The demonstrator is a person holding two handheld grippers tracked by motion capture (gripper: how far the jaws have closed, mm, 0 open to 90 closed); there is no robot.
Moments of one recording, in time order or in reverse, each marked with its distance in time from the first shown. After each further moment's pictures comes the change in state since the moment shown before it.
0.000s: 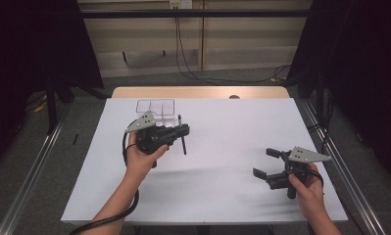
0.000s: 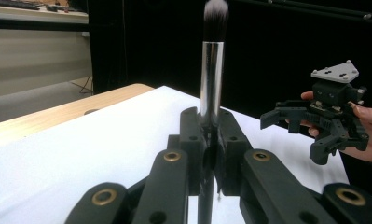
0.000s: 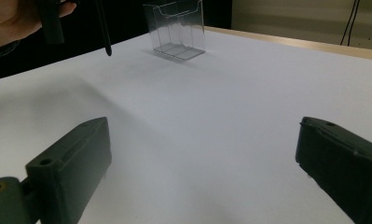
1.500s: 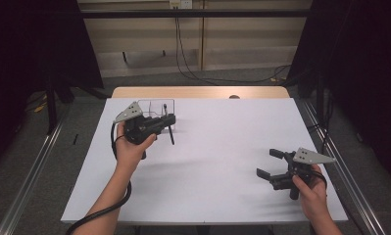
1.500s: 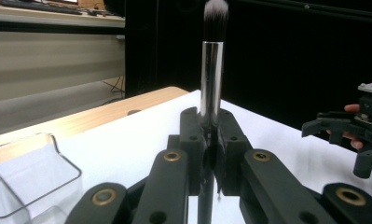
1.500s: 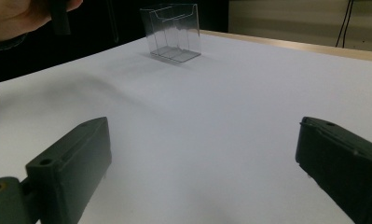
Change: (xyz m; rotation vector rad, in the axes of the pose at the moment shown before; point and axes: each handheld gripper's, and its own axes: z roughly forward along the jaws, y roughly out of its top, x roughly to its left) left arm 0.032 0.012 -0.020 -0.009 0.120 -0.019; right arm -0.004 -0.004 -0.008 -0.021 -0.006 0.007
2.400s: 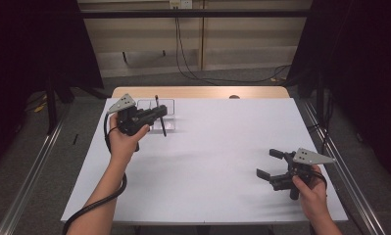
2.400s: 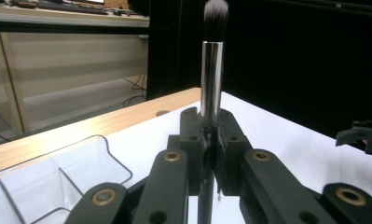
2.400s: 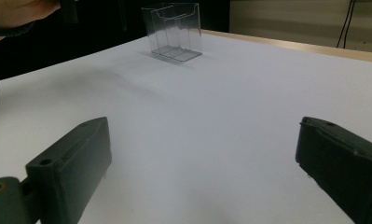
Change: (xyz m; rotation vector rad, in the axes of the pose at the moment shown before) left arm 0.023 0.014 -0.007 0.019 0.085 0.002; right arm 0.001 0.000 0.000 0.002 0.002 -0.008
